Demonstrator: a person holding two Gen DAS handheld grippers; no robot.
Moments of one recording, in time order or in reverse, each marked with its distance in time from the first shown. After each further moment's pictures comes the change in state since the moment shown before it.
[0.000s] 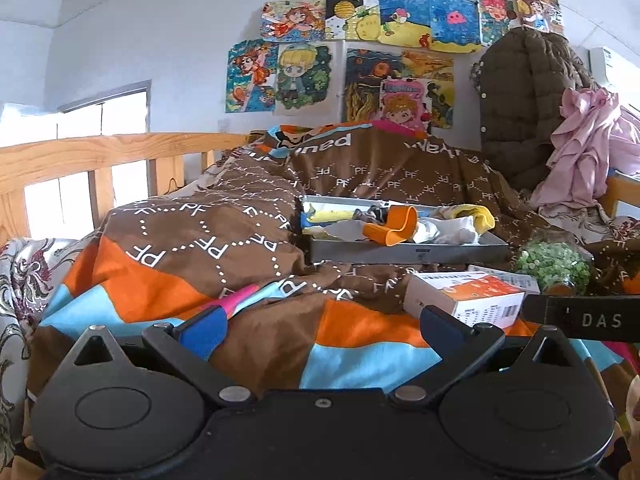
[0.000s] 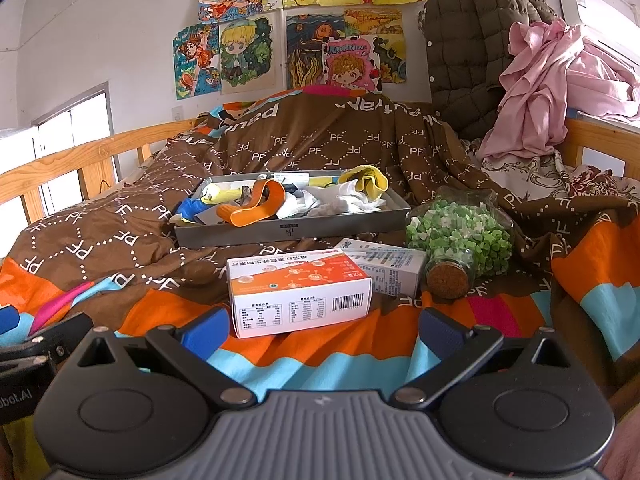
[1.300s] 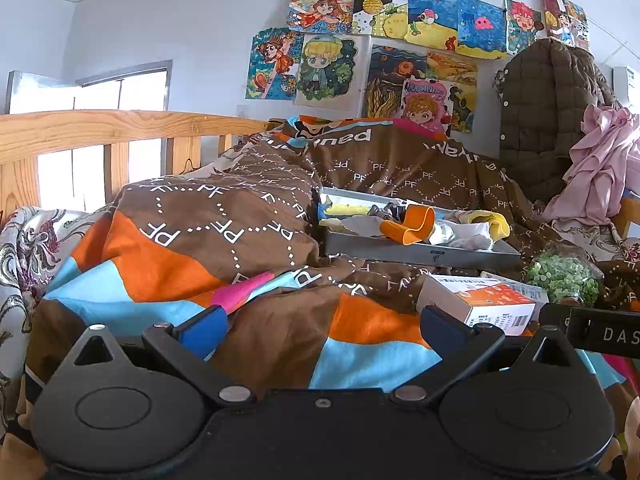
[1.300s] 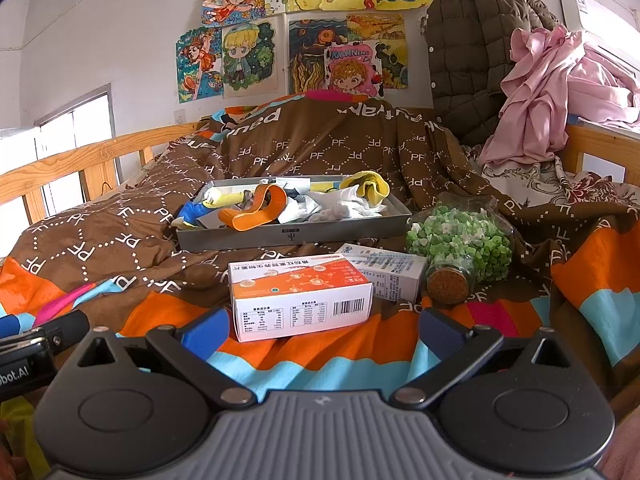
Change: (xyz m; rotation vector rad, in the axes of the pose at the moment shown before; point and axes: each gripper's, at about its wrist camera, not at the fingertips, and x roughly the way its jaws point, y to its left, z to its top) left arm 0.005 0.010 -0.003 -0.084 0.019 0.026; right arm 0.000 -0.001 0.002 -0.012 -0.019 0.000
